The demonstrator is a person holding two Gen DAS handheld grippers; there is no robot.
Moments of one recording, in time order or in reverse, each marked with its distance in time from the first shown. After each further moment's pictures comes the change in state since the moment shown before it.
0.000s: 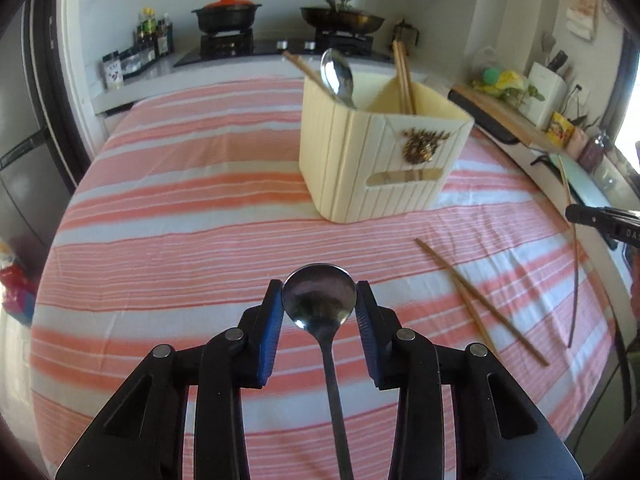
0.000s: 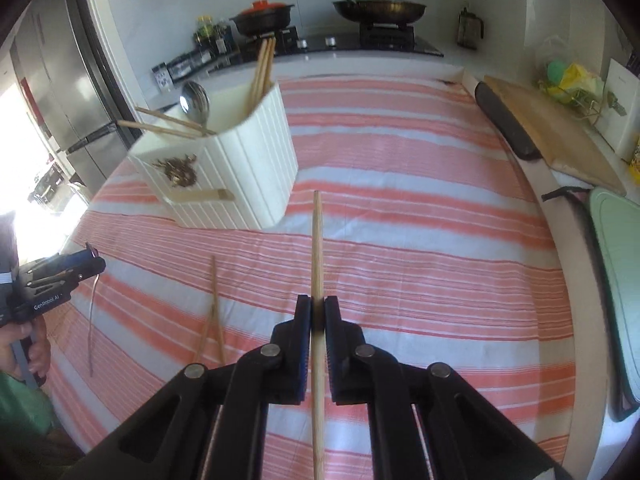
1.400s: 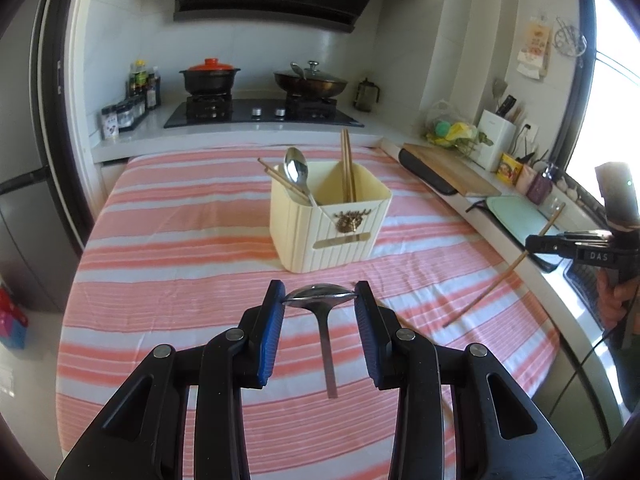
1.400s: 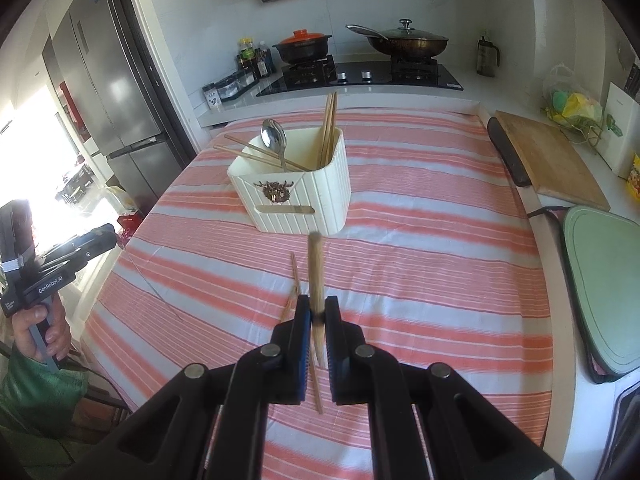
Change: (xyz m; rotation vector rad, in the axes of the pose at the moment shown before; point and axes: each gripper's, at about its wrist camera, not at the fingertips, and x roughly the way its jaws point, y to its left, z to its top) left arm -0.100 -0.012 0.019 0.016 -0.159 -0.114; right arm -0.090 0.038 -0.004 -0.036 -0.038 0.090
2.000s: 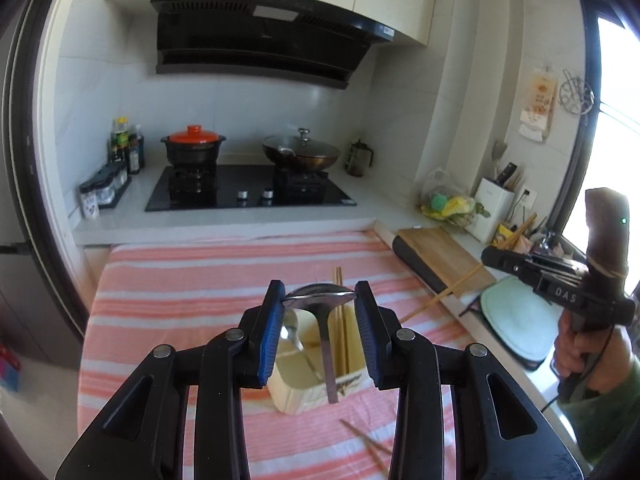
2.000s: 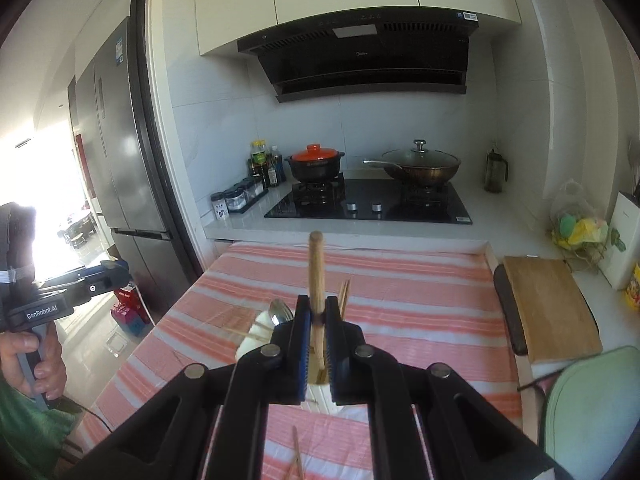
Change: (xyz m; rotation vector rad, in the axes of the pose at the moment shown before) left arm 0.031 -0.002 0.184 -0.001 -0.134 -0.024; right arm -0.005 0.021 0.180 -0.069 -0.315 -0.012
